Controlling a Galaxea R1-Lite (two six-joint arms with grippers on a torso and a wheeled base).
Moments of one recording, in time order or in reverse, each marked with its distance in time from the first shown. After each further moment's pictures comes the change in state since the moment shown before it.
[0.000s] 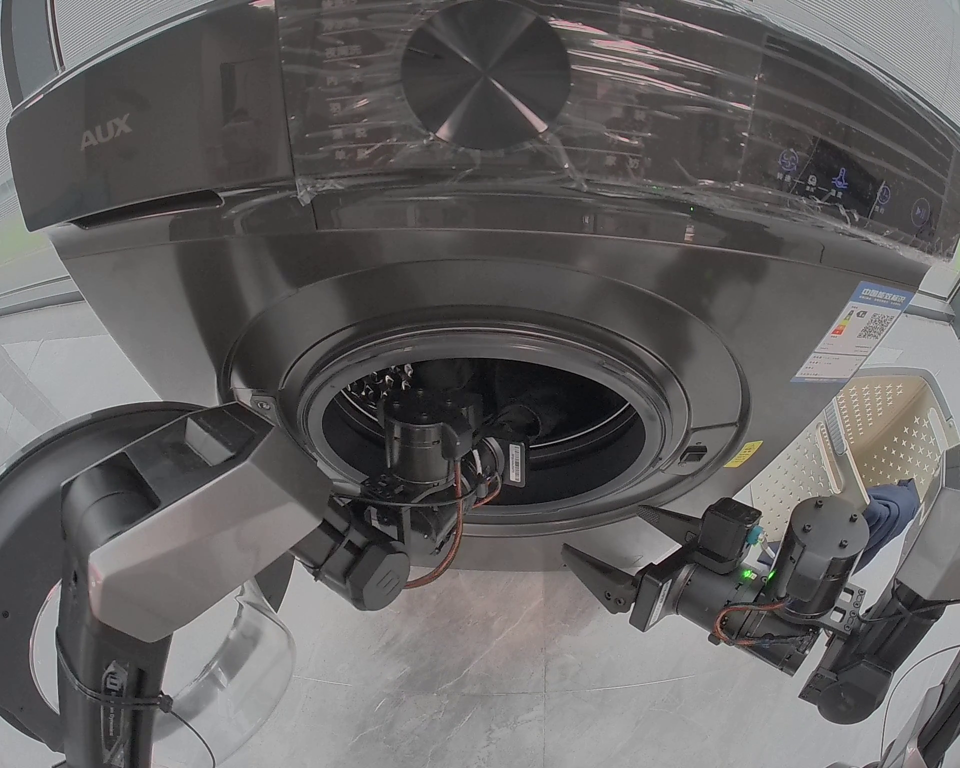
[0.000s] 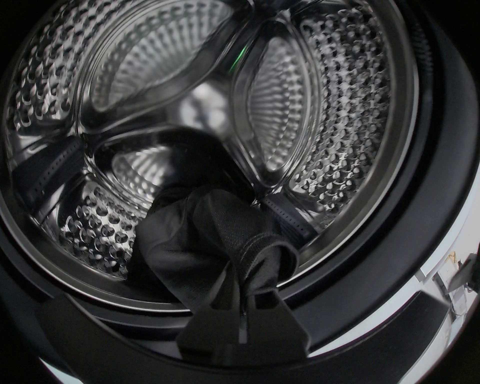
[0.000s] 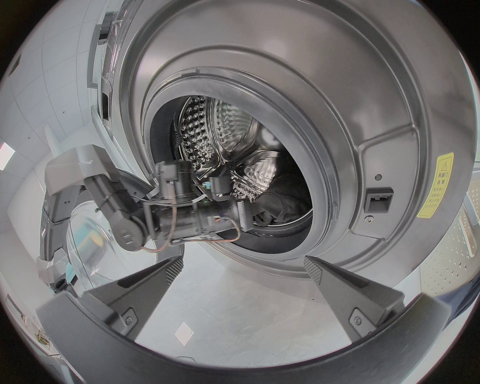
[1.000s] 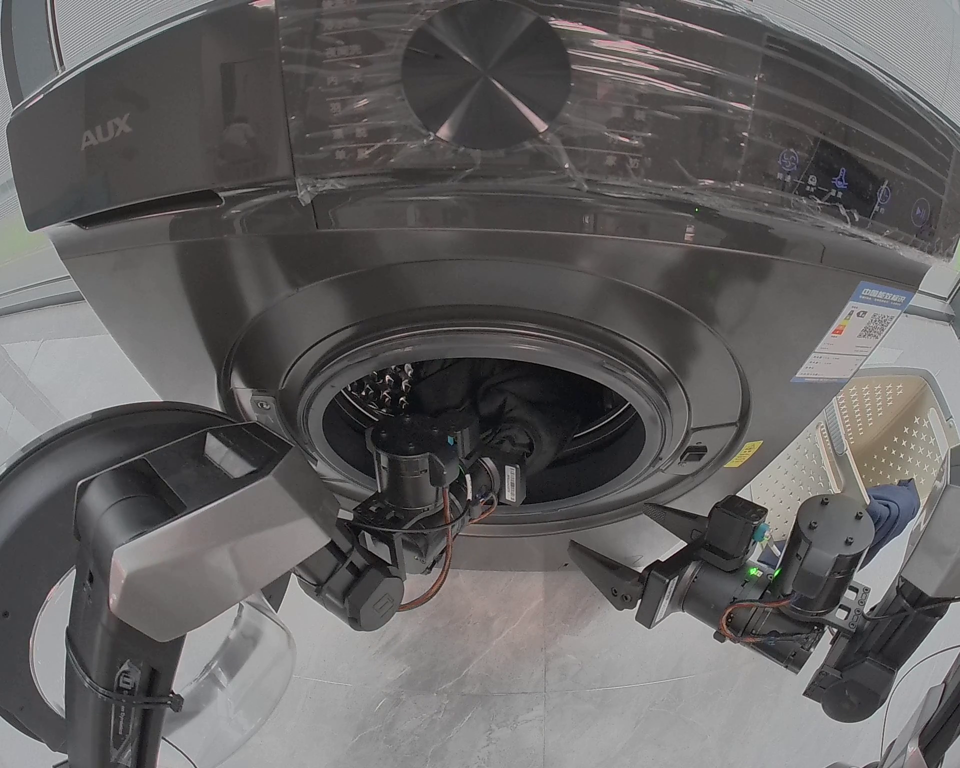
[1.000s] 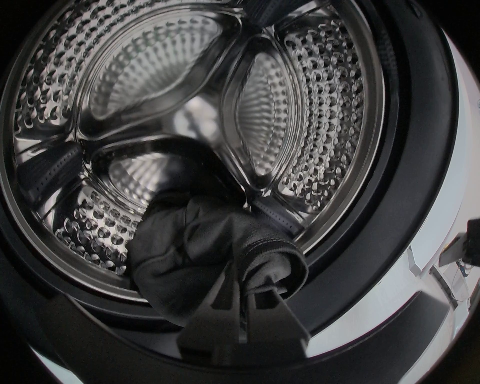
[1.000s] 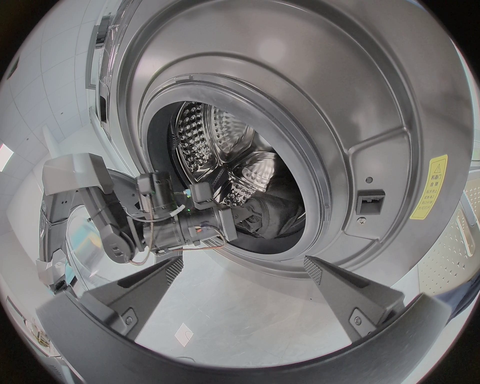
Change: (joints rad) left arm 0.007 0.031 0.090 -0.166 -0.064 0.031; right arm -0.012 -0.010 0.009 0.000 0.002 0.005
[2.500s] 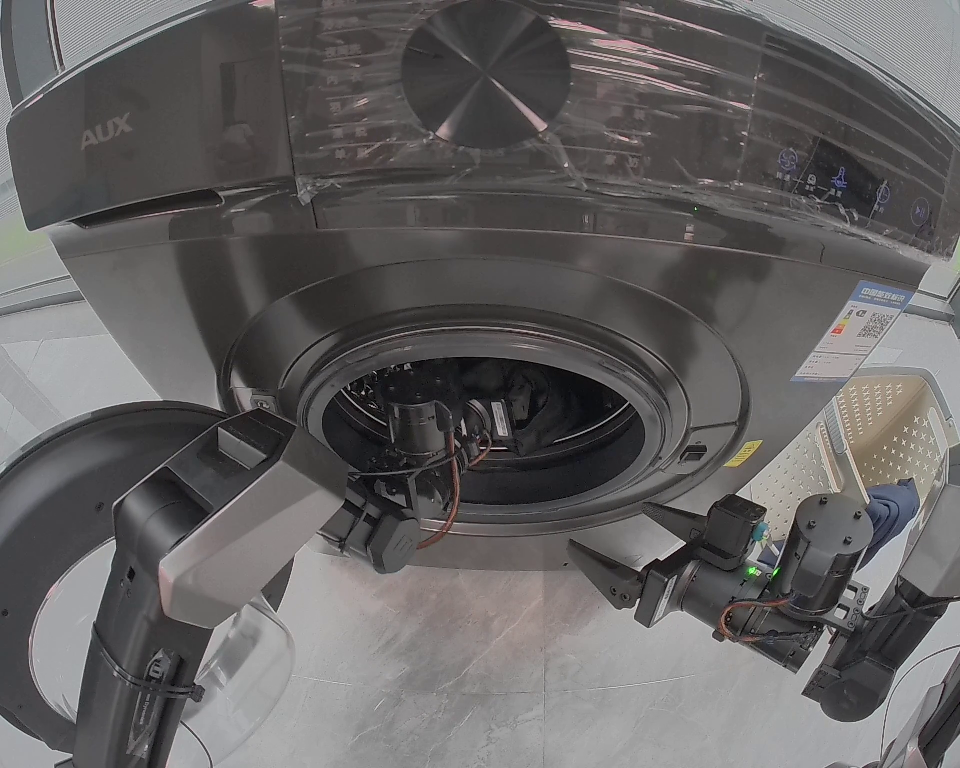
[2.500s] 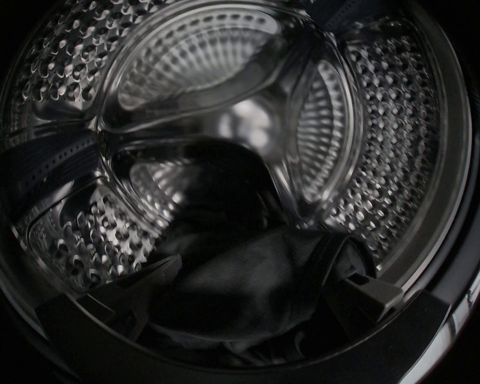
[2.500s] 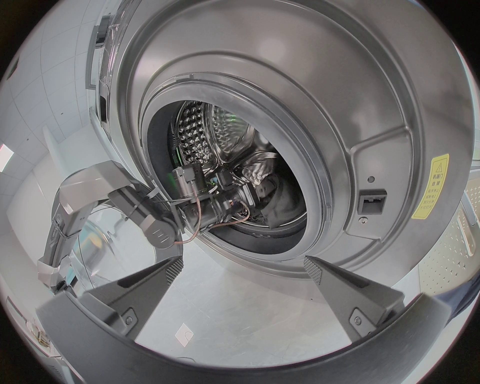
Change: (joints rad) left arm 0.066 0.127 -0.359 0.146 0.113 -0.117; right arm 0.000 0.003 -0.004 0.000 0.001 0.001
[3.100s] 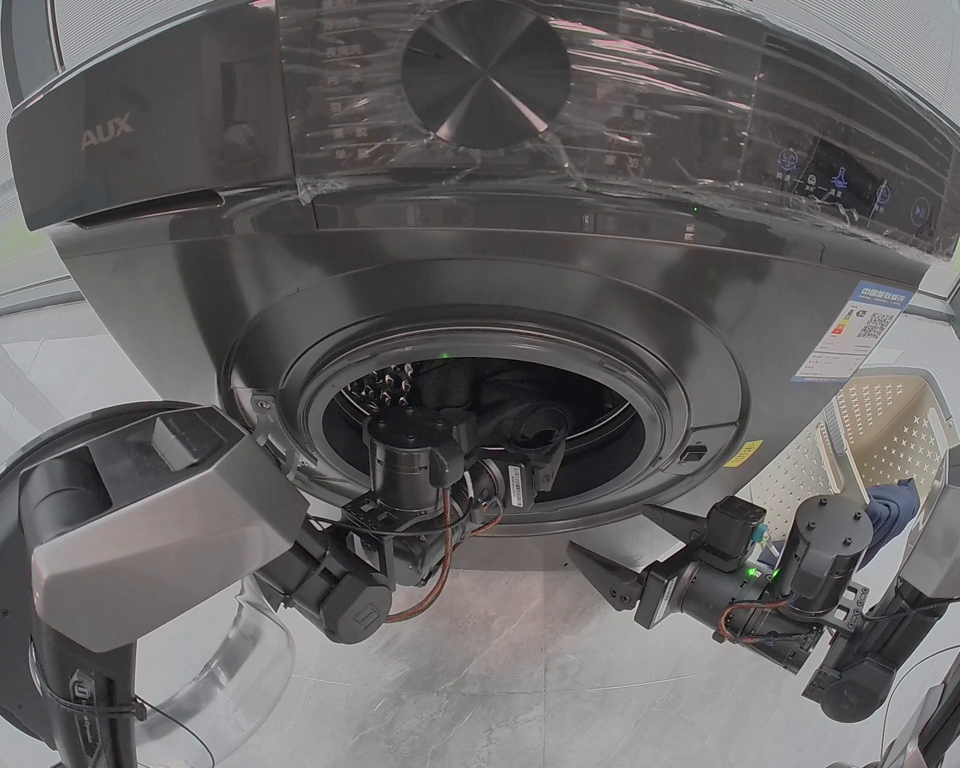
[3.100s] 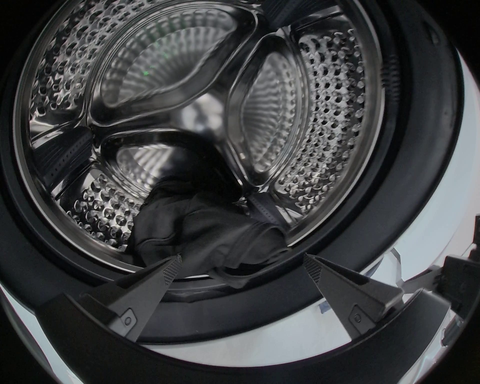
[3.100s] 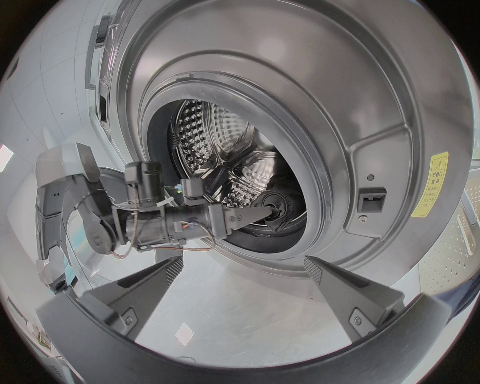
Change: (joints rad) left arm -0.114 -0.262 0.465 -0.045 -0.066 -0.010; right arm 0.001 0.001 0.003 0.000 0.000 0.001
